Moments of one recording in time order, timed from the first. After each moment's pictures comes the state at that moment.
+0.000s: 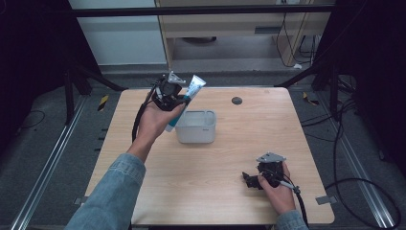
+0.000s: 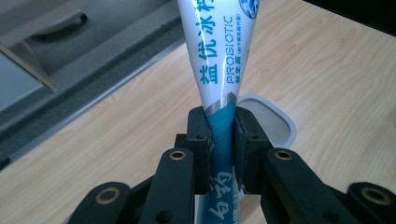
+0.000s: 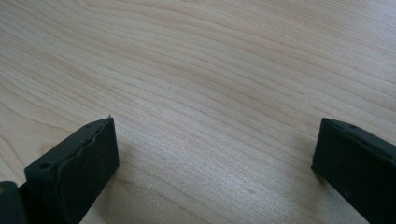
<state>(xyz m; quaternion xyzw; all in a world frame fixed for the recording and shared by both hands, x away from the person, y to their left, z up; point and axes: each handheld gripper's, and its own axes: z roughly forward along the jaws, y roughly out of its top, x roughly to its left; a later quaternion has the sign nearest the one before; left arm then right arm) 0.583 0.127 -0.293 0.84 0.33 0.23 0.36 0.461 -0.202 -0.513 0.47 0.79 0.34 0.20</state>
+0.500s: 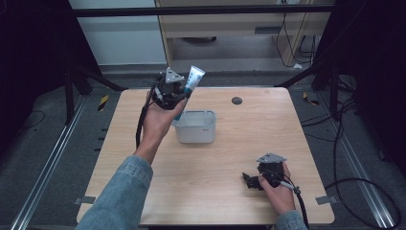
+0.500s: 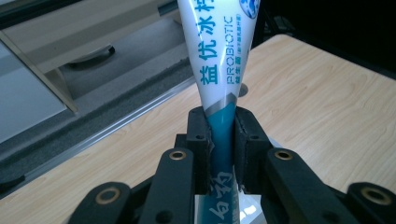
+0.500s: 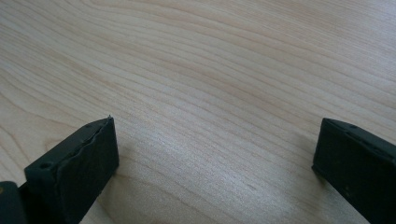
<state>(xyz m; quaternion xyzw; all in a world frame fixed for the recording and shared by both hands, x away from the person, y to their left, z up) 0.576 0.128 -0.285 0.79 0.34 0.28 0.42 0.459 -0.203 -0.513 0.46 0.79 0.34 0.20</state>
